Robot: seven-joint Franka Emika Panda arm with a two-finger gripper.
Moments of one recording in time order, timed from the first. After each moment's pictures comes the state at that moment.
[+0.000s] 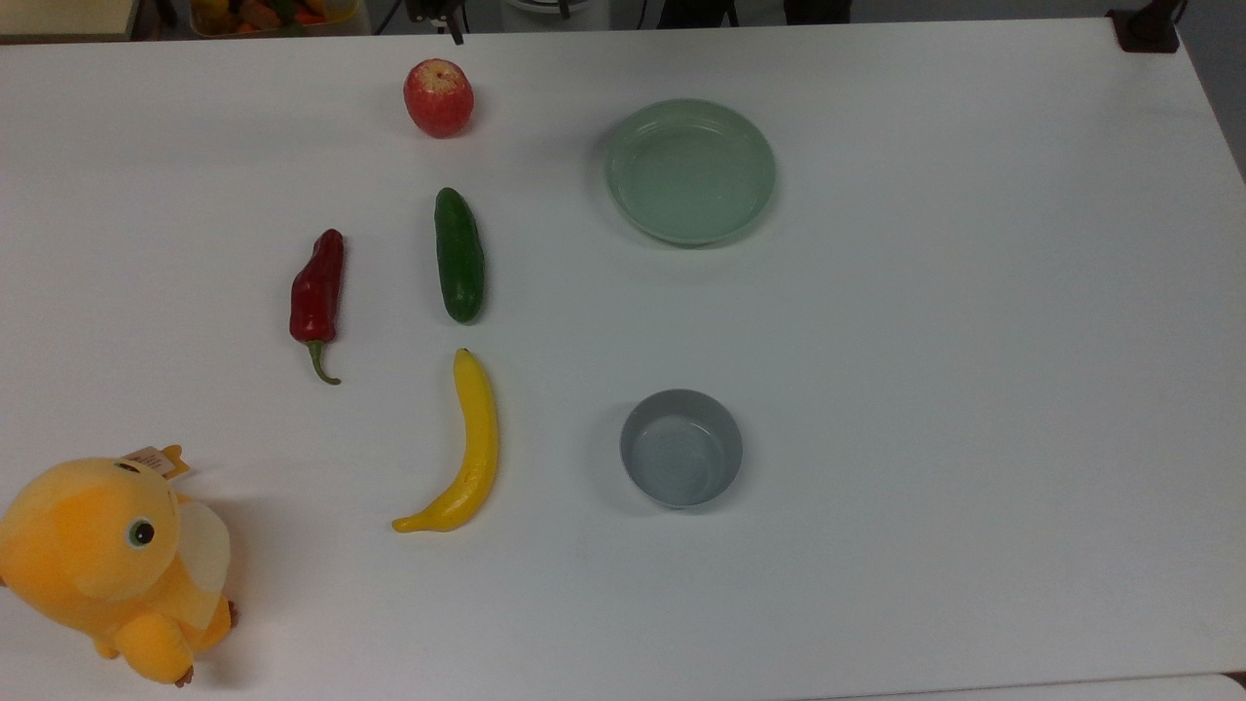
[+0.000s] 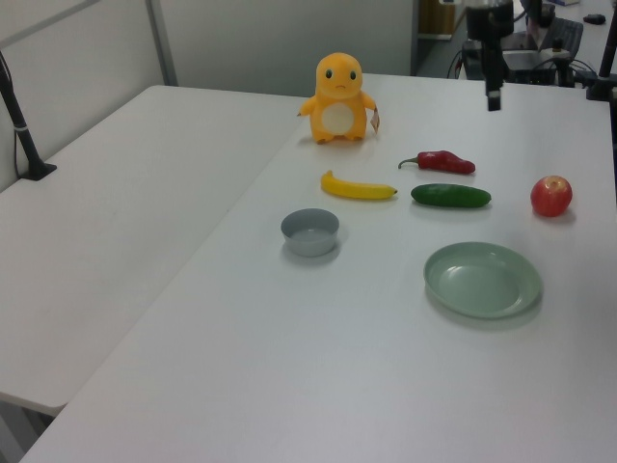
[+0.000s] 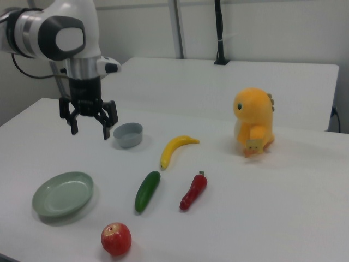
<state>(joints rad) 0.04 -0.02 -0.01 -1.74 0.06 1.54 -0.26</state>
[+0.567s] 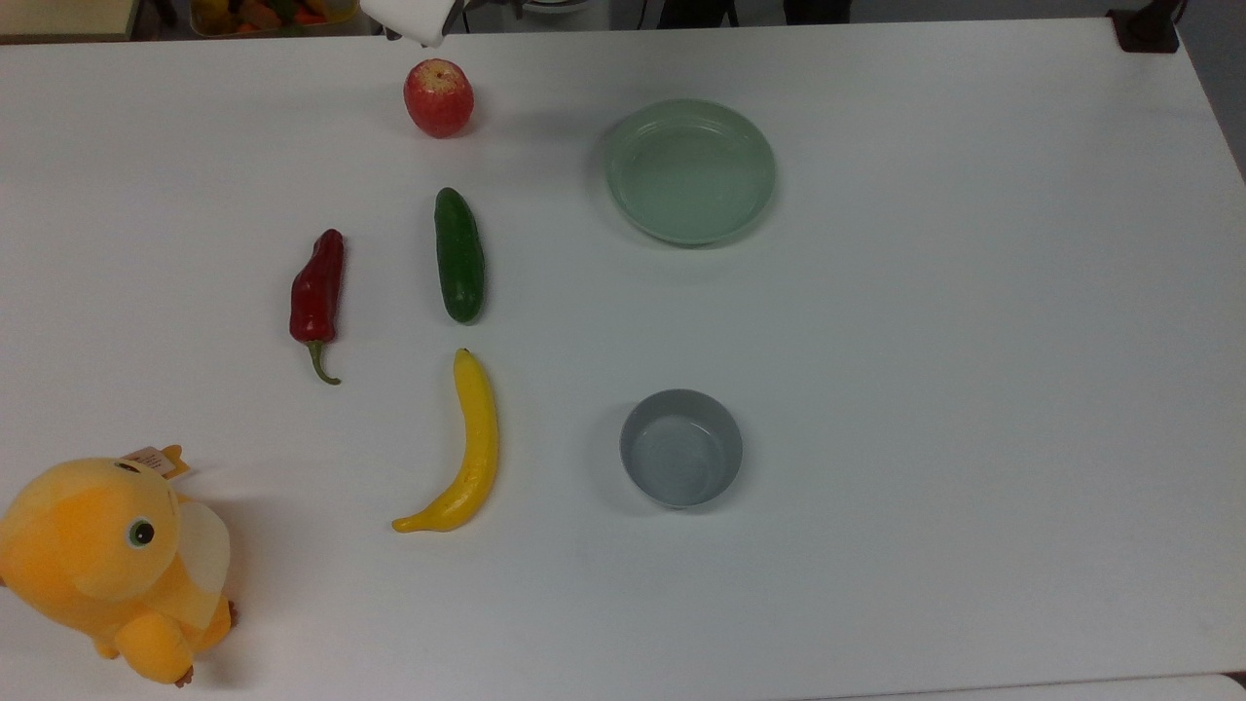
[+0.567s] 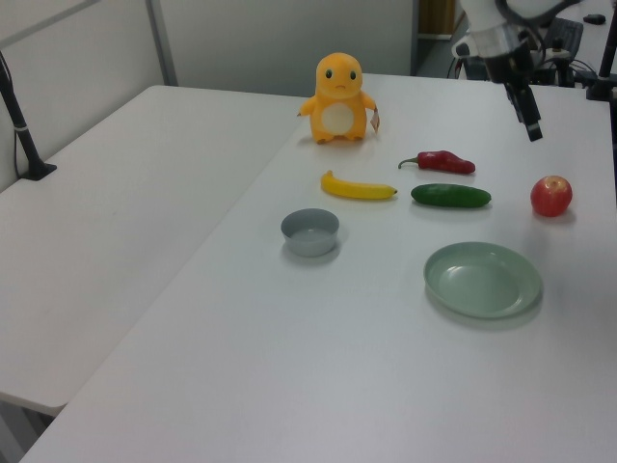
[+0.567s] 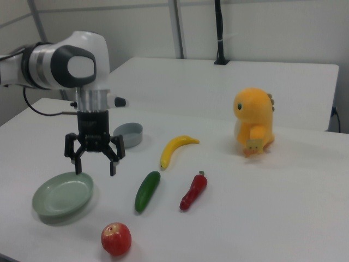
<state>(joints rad) 0.03 -0.01 -0.02 -1.90 -0.11 1.48 -0.38</state>
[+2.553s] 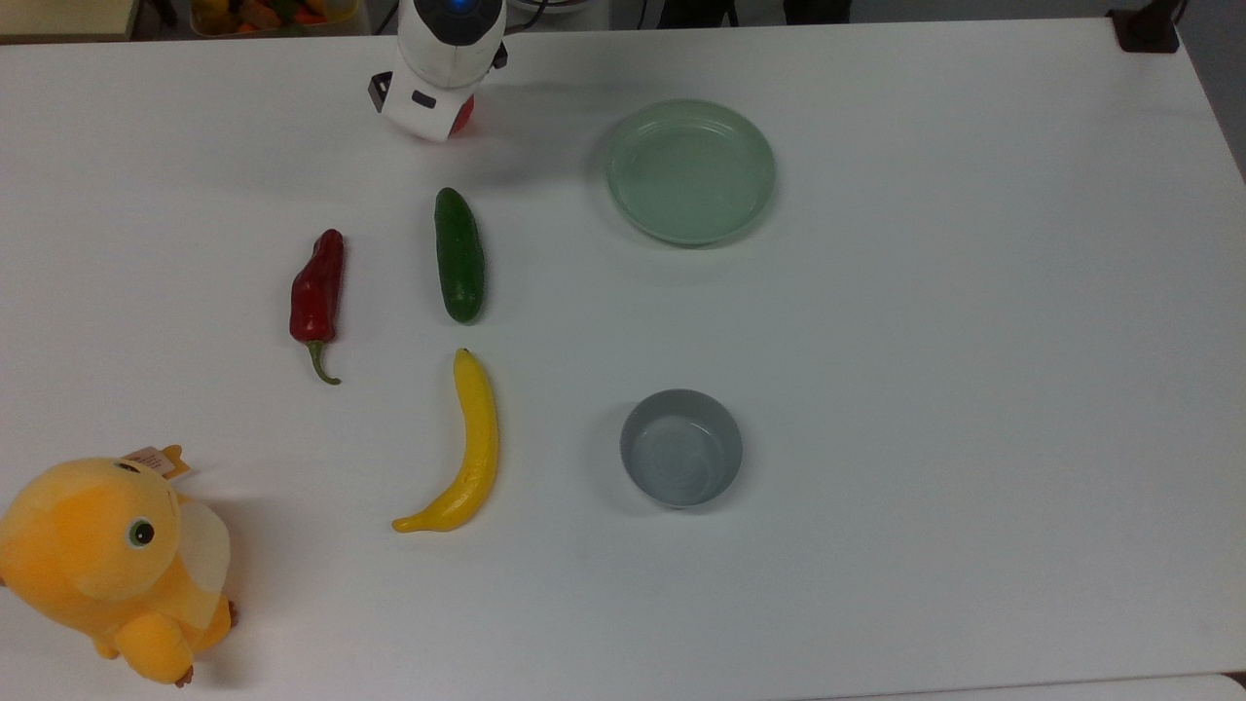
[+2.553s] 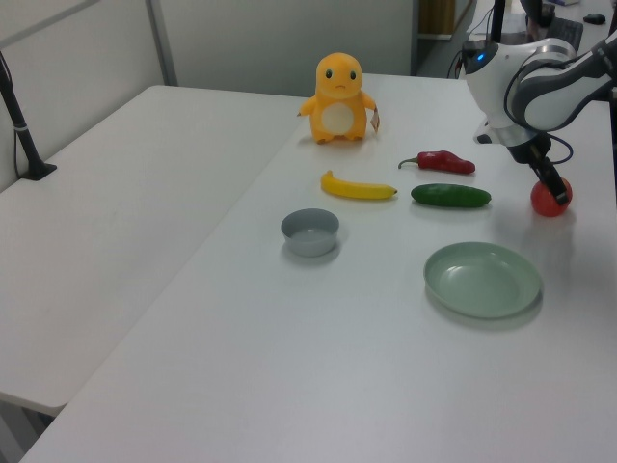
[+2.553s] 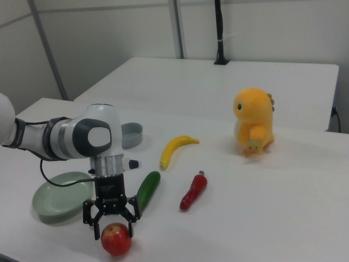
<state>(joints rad) 0.02 0.05 -0.06 -2.27 -0.31 1.82 -0.42</state>
